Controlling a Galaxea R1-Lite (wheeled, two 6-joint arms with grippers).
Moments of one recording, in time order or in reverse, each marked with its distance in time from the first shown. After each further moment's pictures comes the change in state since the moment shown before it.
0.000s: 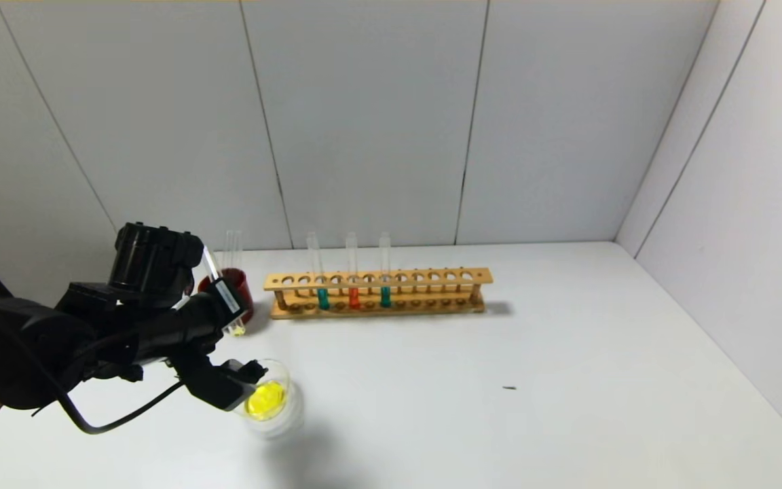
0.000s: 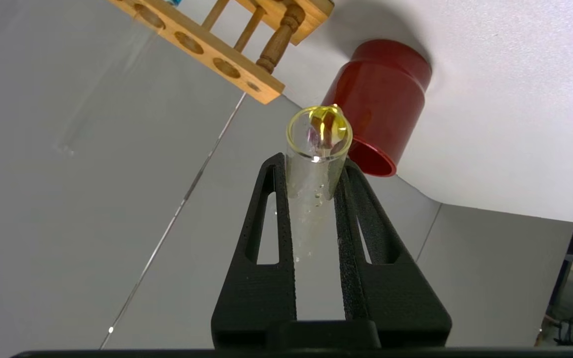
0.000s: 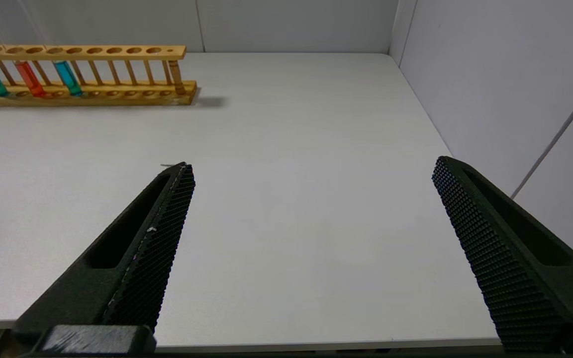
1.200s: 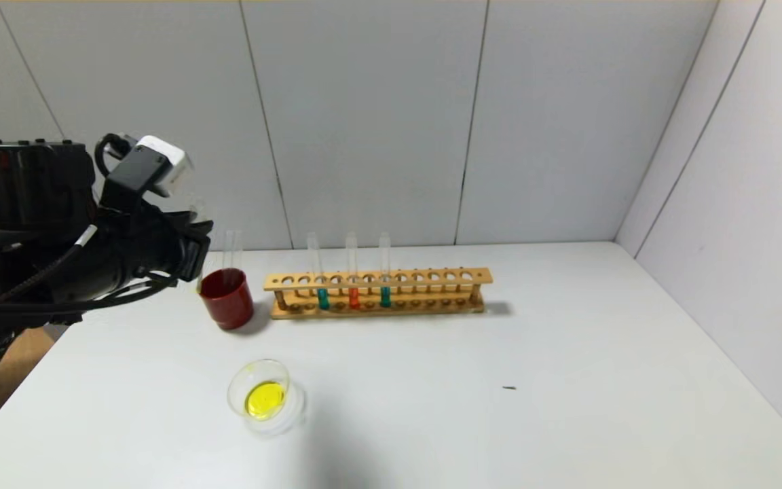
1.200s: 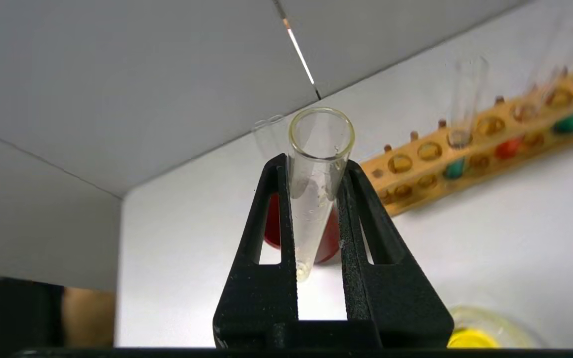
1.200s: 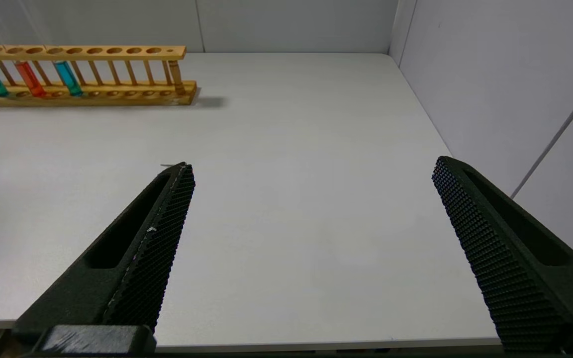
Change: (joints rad) left arm 0.123 -0.136 -0.096 -0.180 -0.098 -1.952; right arm 0.000 0.000 0.000 0.000 0.000 0.000
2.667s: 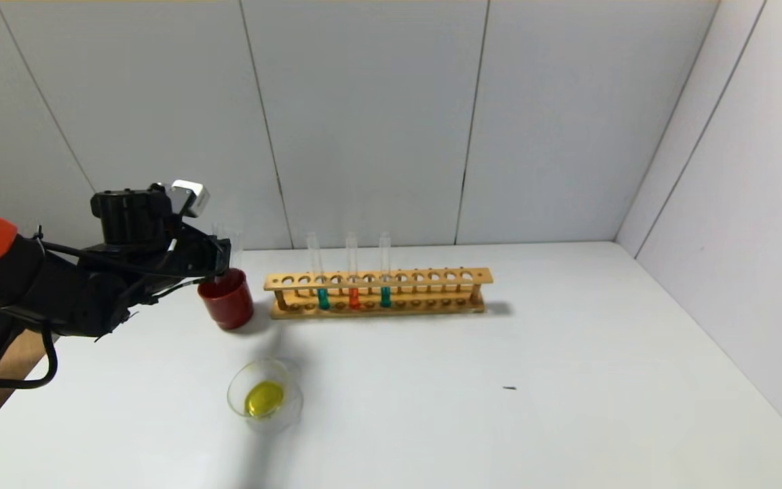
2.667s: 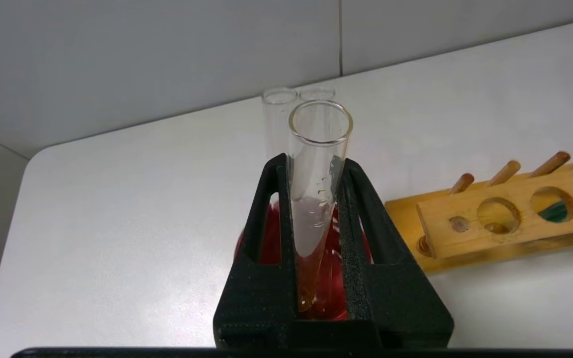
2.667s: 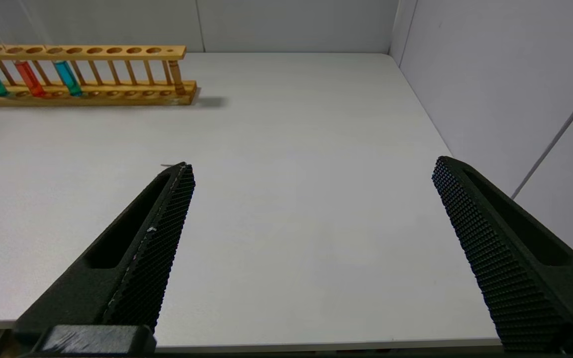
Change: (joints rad) left arm 0.139 0.444 -0.123 -0.253 -0.109 -0.151; right arm 0.000 0.000 0.000 0.000 0.000 0.000
